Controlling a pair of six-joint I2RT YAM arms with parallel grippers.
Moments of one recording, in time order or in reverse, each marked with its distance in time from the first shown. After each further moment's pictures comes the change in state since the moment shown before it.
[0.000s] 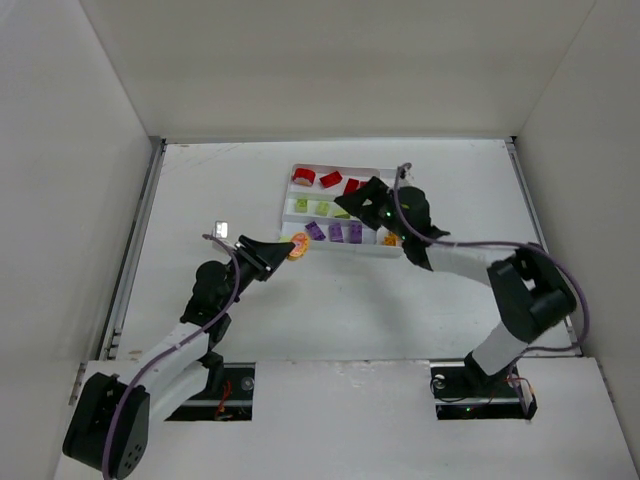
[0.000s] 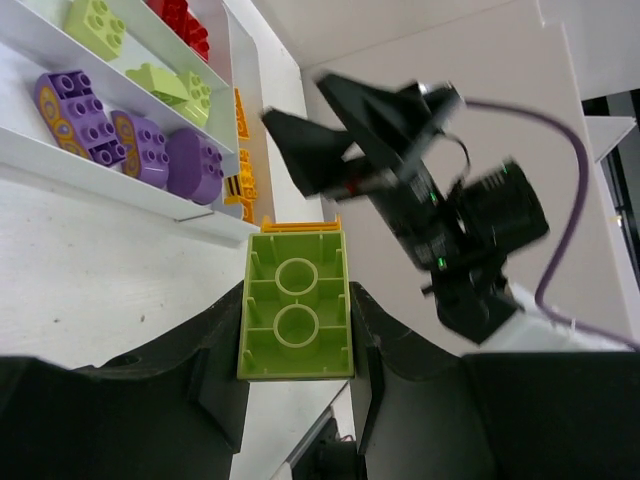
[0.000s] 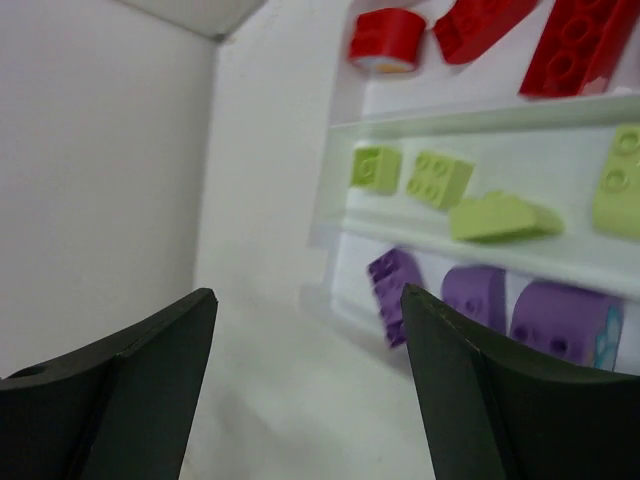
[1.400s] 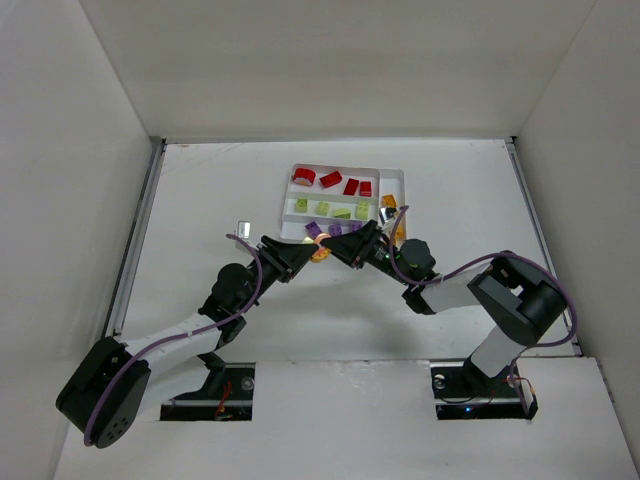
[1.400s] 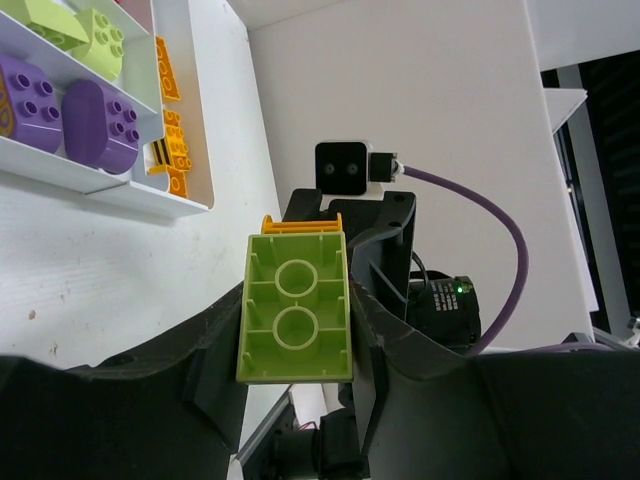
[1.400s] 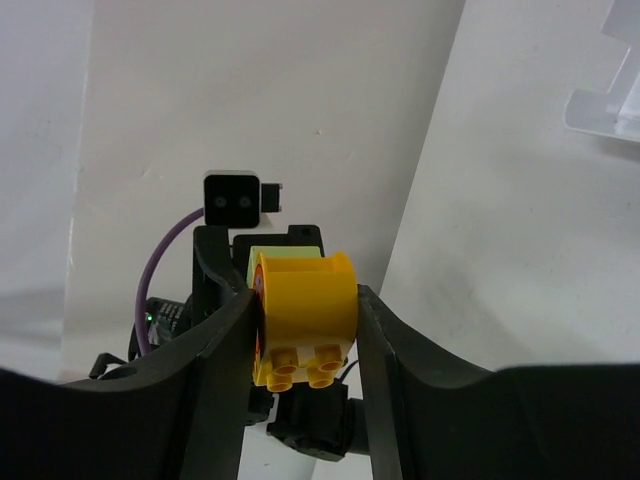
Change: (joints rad) left arm -0.267 0.164 0.038 0.189 -0.191 -0.070; right arm 0.186 -0.071 -0.460 0.805 -0.157 0.393
